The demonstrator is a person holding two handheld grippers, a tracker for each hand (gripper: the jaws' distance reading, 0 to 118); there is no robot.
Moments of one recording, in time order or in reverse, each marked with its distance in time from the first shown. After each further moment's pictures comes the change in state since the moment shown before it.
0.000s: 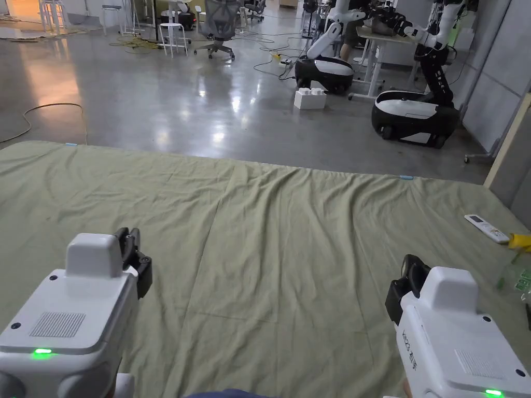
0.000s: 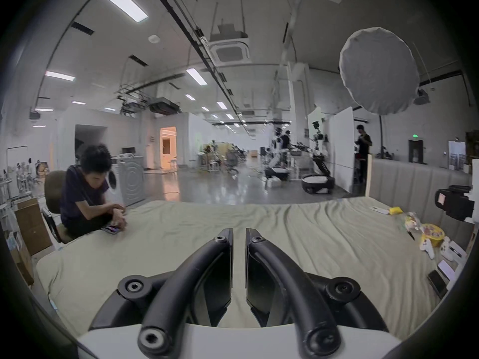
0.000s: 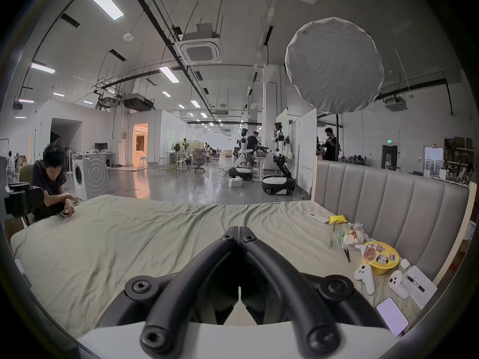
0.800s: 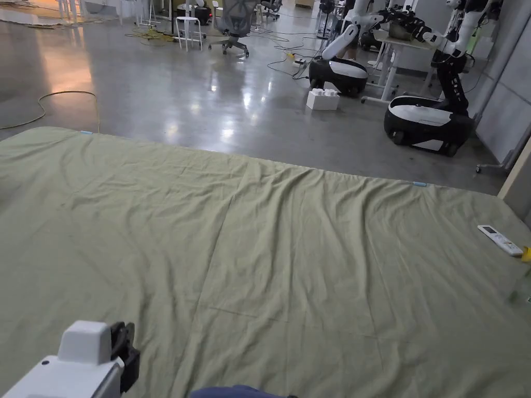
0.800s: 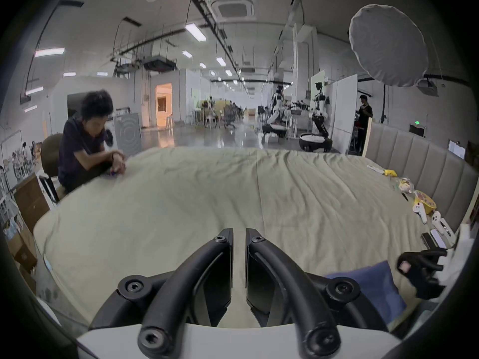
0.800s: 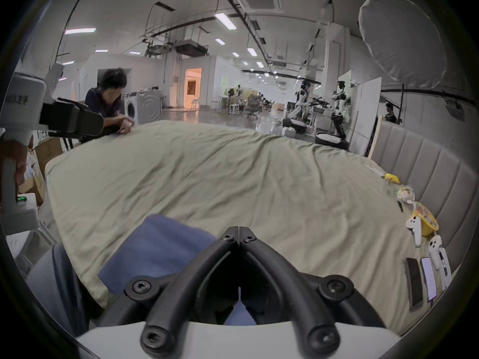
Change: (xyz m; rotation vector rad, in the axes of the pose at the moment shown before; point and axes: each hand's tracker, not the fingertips) left arm -0.039 -0.108 0.034 -0.363 -0.100 0.052; right arm -0.121 -0.163 0.069 -0.375 0.349 0.144
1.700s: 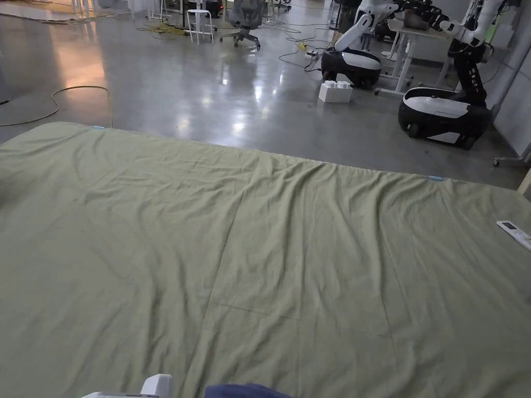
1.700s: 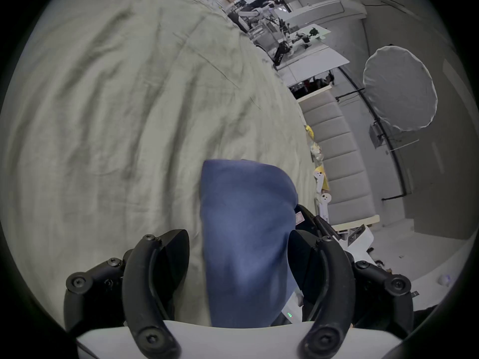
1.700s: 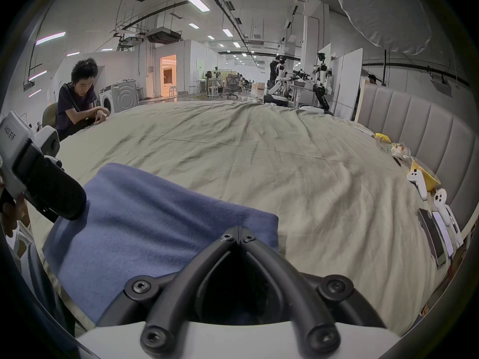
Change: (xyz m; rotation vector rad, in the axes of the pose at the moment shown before) left arm 0.001 -0.089 -0.108 -0.661 -0.726 0.509; right arm 0.019 -0.056 -0.036 -0.097 -0.100 -0.118
